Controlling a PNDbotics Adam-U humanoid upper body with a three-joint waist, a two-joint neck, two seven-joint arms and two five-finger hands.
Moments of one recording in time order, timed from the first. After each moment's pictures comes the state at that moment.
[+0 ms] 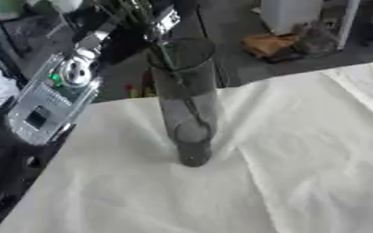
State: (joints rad) left arm -1.19 0.68 -0.28 -1.53 -0.05 0.18 -0.13; right arm -0.32 -0.25 -0.12 -1.98 -0.16 -0.42 -0.15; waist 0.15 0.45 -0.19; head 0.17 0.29
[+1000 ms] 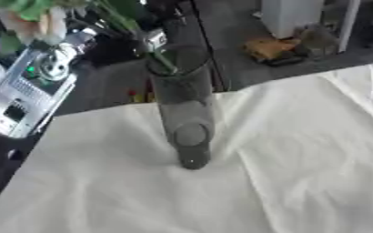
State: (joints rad) left arm -1.19 0.73 -0.25 -1.48 -0.20 0.18 -0.34; right arm -0.31 -0.25 -0.12 -1.98 -0.17 -0.39 -0.16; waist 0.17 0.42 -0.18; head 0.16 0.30
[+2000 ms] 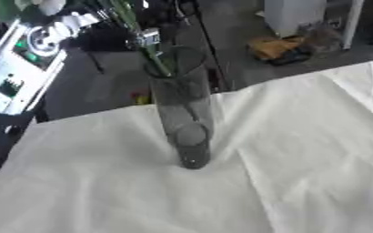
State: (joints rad) left arm -1.26 0.73 -0.23 -1.41 -0.30 0.13 -0.61; right arm -0.30 -0.26 -0.12 -1.98 -0.17 -0.37 -0.16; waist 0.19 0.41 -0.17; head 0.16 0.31
